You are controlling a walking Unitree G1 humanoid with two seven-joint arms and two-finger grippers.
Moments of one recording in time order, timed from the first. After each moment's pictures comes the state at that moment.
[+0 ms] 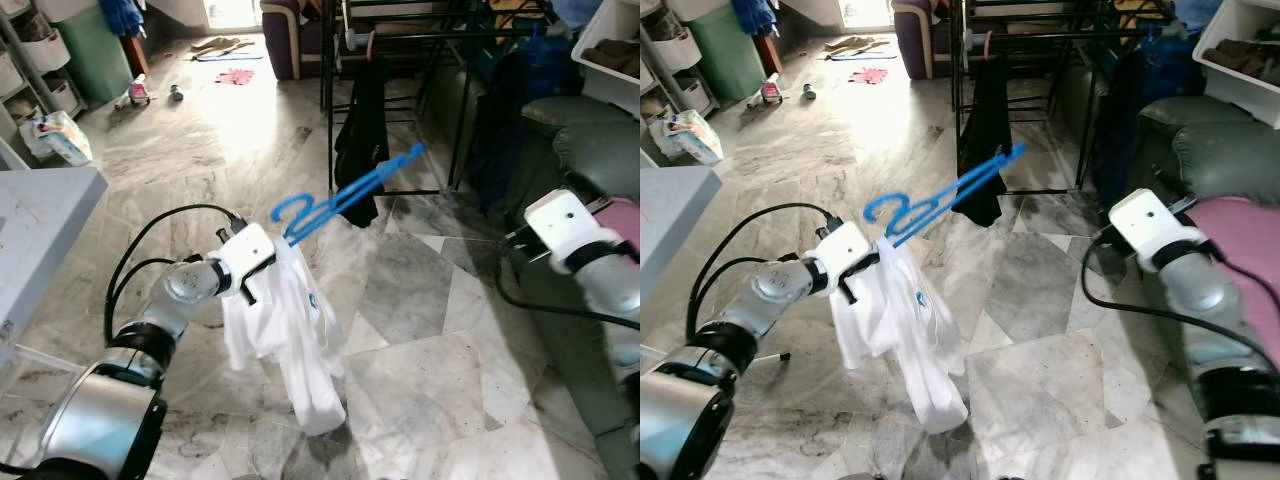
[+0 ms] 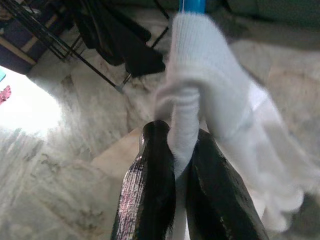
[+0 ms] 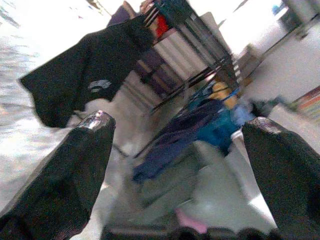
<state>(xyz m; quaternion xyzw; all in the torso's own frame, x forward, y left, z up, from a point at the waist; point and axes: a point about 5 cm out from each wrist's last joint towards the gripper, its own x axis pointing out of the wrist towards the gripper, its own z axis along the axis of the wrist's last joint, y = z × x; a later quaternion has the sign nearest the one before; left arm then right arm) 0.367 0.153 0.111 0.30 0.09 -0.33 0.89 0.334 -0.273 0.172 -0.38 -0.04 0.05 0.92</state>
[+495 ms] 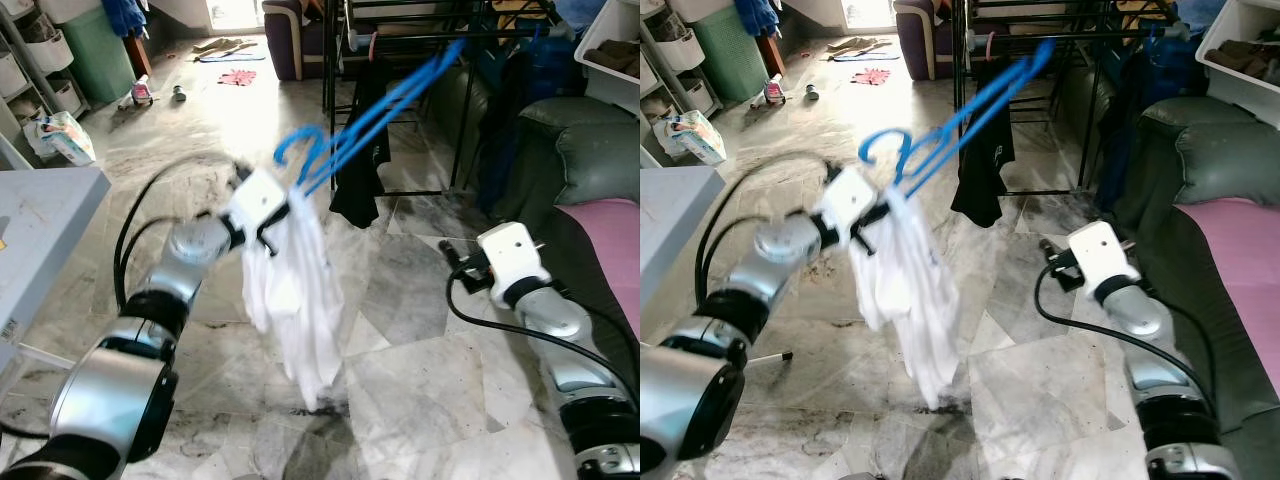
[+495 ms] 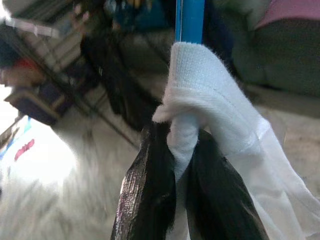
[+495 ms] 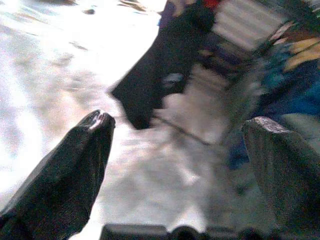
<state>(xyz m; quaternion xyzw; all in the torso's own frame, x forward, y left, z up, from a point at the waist) 0.388 0.128 0.180 0.27 -0.04 -0.35 0.90 0.325 -0.214 0.122 -0.21 0.03 0.14 0.97</state>
